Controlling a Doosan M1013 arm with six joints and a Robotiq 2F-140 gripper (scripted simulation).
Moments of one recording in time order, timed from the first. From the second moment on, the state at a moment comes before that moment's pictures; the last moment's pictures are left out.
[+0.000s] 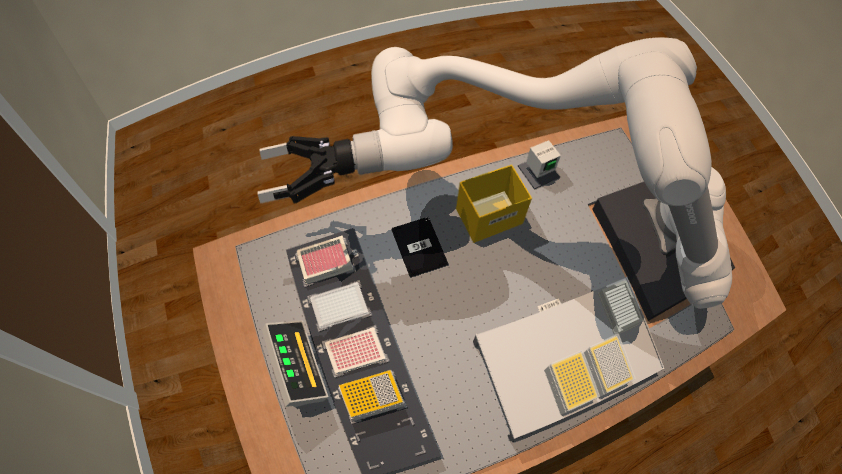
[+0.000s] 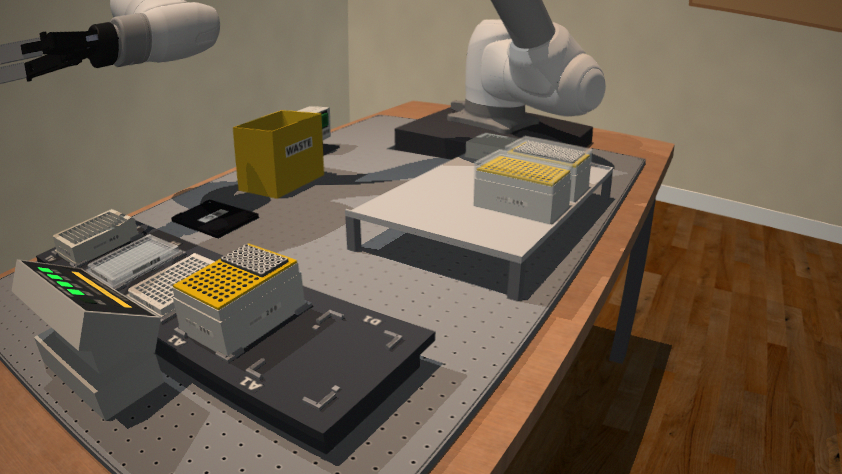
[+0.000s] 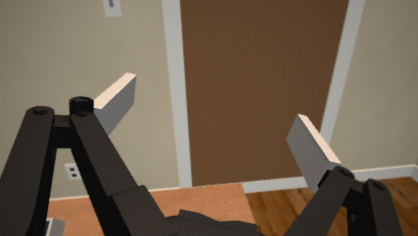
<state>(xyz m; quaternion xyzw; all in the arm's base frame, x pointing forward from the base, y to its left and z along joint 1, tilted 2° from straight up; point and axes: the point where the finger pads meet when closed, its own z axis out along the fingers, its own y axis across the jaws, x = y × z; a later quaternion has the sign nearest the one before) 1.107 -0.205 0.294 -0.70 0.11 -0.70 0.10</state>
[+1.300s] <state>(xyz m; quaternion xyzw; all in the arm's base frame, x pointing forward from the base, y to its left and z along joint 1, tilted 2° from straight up) 1.048 -0.140 0.282 -0.81 0.07 -0.57 0.09</state>
